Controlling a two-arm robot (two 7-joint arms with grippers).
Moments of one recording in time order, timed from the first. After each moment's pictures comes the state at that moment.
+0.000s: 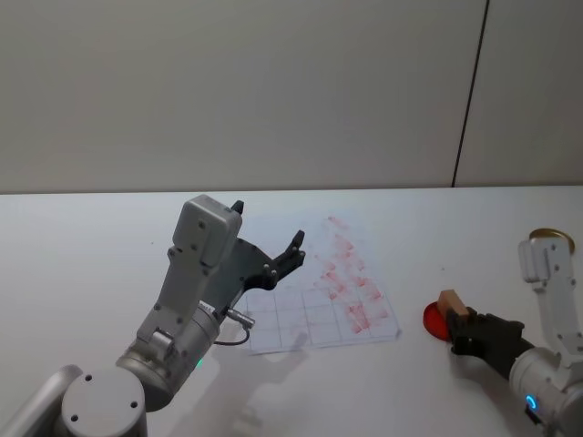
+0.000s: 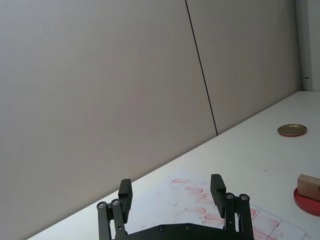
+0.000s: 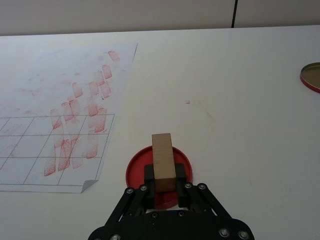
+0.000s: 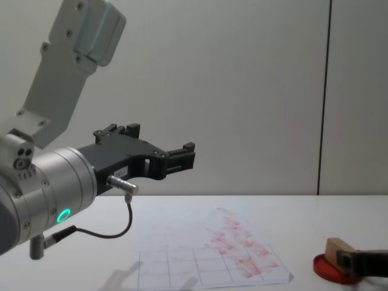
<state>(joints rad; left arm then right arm) -0.24 0.38 0.45 -1.63 -0.20 0.01 -0.01 0.13 0.22 -0.23 -1.53 0.34 0.44 0.03</state>
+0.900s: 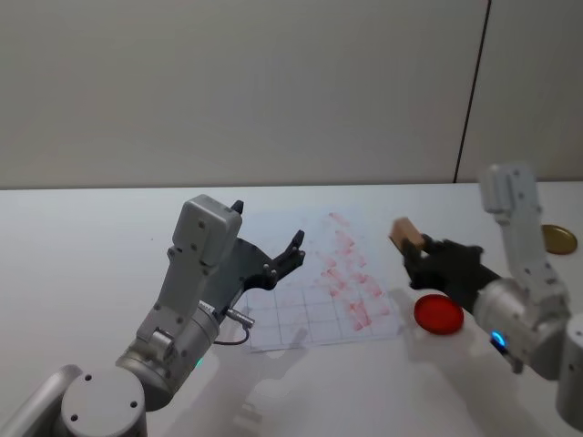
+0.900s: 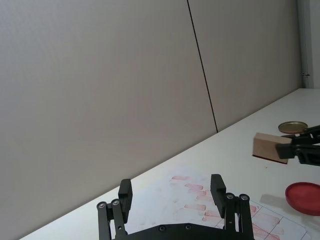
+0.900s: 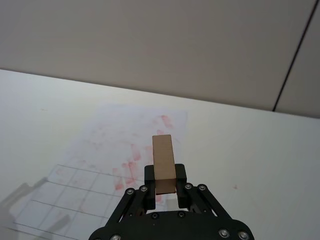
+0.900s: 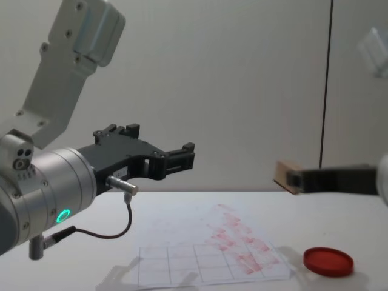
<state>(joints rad) -0.24 0.38 0.45 -1.63 -0.20 0.01 -0.01 0.23 0.17 -0.27 -1.62 0.22 0.46 0.12</state>
